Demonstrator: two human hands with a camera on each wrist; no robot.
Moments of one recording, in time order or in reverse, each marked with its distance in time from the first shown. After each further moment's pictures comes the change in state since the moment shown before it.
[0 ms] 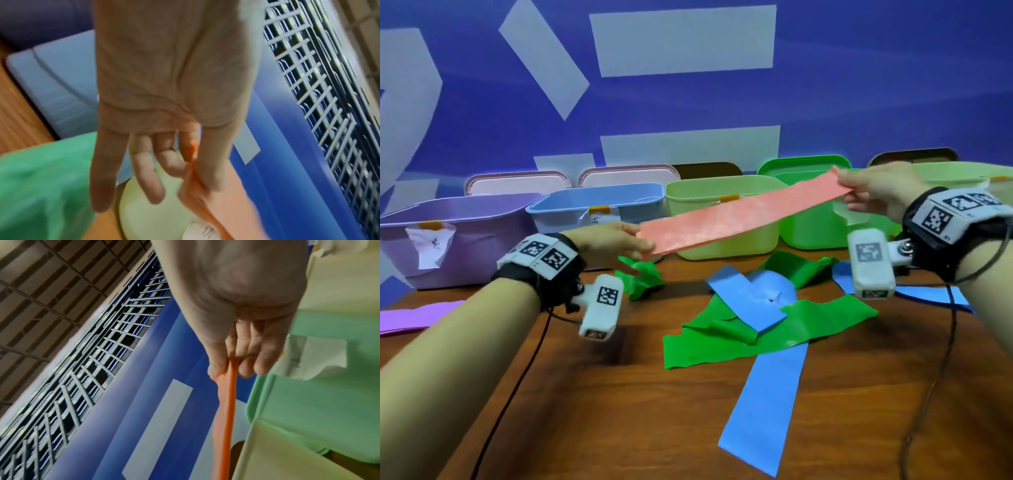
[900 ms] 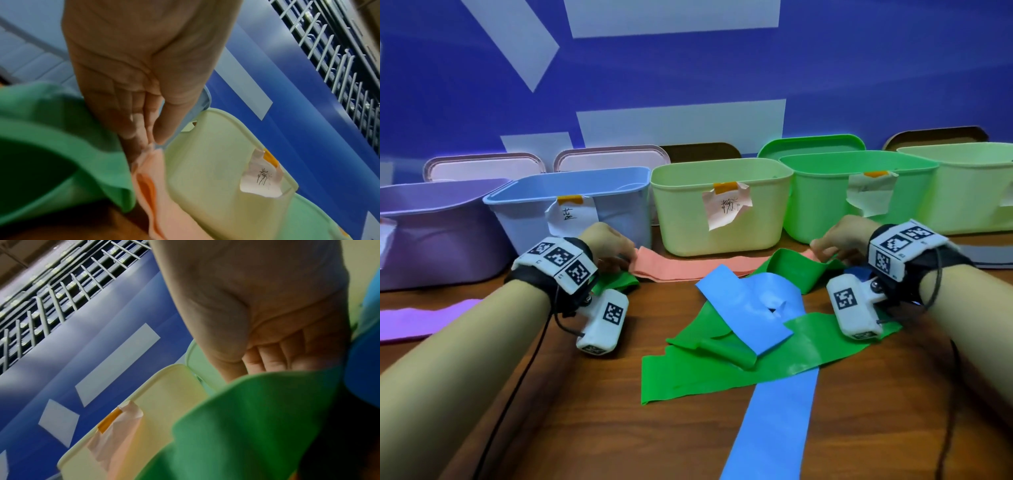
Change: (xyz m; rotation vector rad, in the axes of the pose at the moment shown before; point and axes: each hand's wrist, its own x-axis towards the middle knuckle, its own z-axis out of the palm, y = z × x) left_hand 0.070 -0.022 0.008 0.247 0.445 -0.199; right_hand 0.057 0.083 0.039 -0.735 -0.179 0.246
